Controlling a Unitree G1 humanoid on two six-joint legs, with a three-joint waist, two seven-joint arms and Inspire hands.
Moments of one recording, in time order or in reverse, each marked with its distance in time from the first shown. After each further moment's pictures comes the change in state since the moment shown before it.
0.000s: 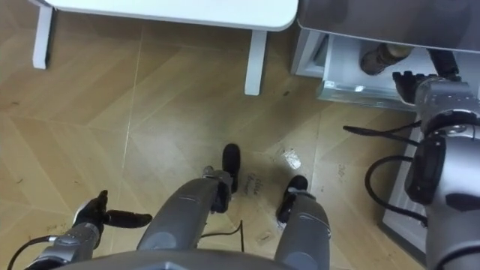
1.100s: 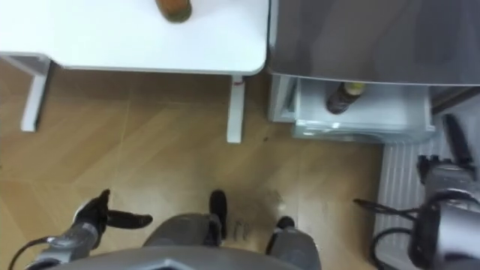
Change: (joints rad) left arm 0.043 -0.013 0.106 -0.012 0.052 -0.029 -0.081; right arm 0.461 0.072 0.011 -0.002 -0.135 -0.098 0.177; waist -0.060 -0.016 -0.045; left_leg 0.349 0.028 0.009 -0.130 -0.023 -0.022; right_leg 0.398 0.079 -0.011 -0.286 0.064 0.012
